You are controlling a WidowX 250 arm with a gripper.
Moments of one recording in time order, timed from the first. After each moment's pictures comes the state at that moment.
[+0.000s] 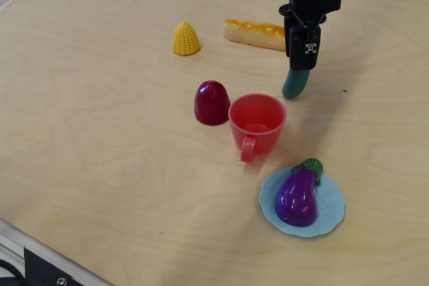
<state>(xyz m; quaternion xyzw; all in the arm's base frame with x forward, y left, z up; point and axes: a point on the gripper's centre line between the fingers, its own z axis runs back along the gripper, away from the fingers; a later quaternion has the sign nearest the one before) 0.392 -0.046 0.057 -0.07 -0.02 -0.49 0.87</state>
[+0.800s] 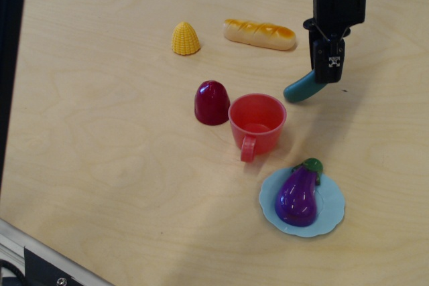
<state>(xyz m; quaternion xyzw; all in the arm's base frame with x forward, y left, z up) 0.395 -0.076 0.042 -0.10 -0.03 -0.50 0.86</state>
